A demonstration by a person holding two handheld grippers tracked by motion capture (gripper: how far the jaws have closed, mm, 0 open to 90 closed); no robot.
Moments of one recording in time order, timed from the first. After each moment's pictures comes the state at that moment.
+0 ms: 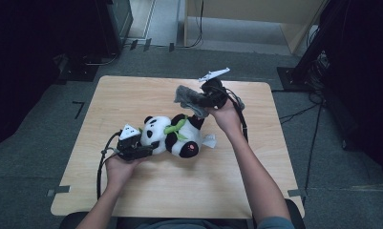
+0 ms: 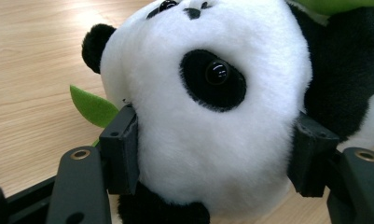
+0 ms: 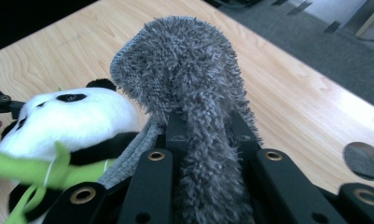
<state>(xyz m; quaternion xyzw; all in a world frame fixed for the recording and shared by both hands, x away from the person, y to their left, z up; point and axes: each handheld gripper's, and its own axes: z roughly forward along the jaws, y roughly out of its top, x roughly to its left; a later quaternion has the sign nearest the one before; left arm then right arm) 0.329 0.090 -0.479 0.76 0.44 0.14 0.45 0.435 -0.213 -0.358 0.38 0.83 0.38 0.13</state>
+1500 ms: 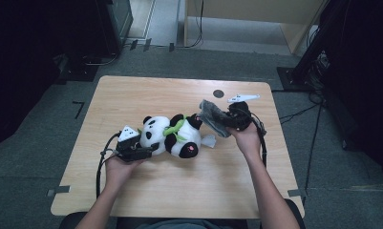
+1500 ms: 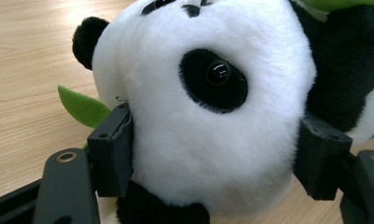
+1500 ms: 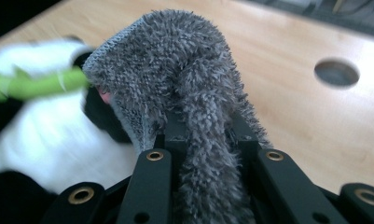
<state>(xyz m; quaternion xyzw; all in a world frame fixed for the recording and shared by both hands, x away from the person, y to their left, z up) 0.328 0.094 -0.486 0.77 0.43 0.13 0.46 0.387 -0.284 -0.406 0.44 0.78 0.42 0.13</state>
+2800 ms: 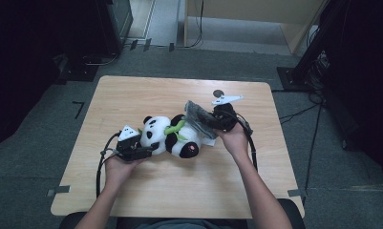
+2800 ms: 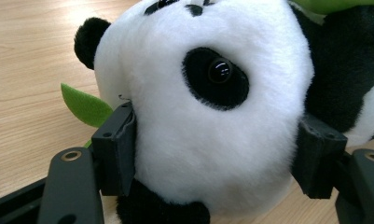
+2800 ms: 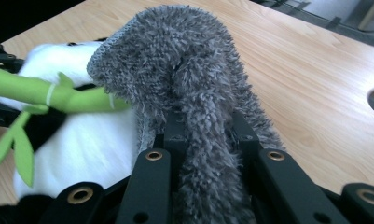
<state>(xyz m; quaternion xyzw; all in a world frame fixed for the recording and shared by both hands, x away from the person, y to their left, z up) 0.329 0.094 -0.485 0.77 0.43 0.13 0.46 0.389 -0.246 -0.416 0.40 0.81 0.42 0.12</state>
